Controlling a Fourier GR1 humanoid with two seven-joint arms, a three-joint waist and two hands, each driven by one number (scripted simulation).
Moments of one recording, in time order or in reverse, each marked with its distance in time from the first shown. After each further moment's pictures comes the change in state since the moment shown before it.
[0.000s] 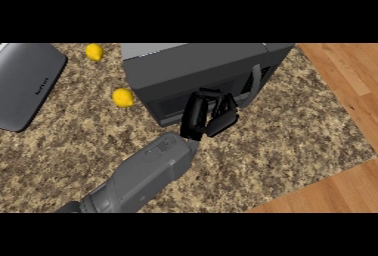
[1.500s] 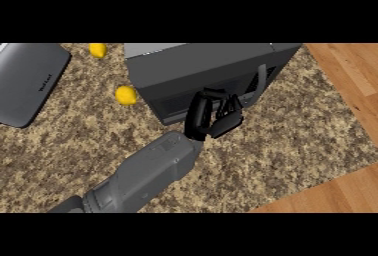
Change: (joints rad) left arm -0.045 0.000 -0.072 0.024 0.114 -0.009 -0.085; right arm -0.103 -0.087 -0.047 0.180 -0.080 0.054 0.040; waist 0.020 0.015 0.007
